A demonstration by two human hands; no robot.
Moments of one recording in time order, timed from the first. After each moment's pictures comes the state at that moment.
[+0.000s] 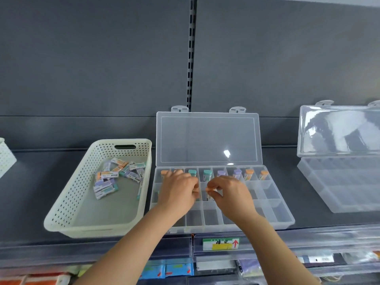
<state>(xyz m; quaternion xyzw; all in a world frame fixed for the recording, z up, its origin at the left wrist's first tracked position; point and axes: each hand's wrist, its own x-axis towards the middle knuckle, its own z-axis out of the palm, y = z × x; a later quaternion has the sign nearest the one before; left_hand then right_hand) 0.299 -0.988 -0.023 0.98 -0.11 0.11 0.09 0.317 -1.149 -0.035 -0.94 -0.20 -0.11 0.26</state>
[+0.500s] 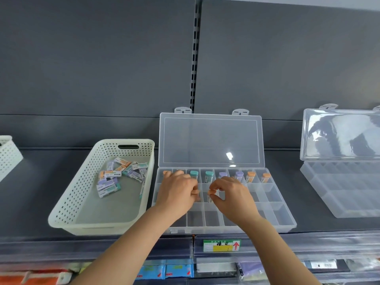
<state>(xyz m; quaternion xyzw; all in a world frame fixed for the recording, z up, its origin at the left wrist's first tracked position) 0.298 -0.981 -0.023 0.99 -0.11 0.09 0.10 0.319 -1.154 -0.040 -0.93 -0.22 -0.11 0.26</state>
